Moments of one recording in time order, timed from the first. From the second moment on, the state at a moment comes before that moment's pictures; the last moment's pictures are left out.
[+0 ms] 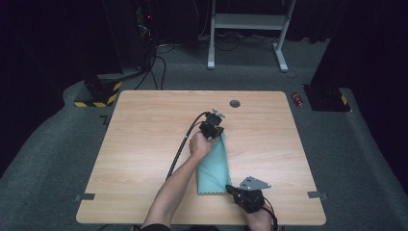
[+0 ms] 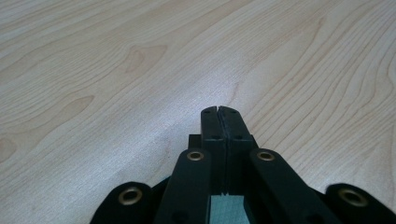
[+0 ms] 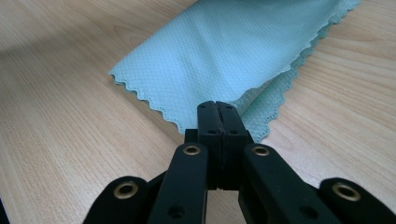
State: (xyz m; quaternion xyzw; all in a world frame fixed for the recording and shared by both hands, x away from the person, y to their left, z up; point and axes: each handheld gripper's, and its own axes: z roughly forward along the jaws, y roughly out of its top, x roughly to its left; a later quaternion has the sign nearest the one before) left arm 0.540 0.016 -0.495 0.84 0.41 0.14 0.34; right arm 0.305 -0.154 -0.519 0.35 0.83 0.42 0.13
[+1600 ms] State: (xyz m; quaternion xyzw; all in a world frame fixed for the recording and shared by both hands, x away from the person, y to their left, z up) left arm 0.454 0.103 -0.506 0.83 0.42 0.17 0.32; right arm 0.348 -0.145 -0.516 0.31 0.87 0.35 0.12
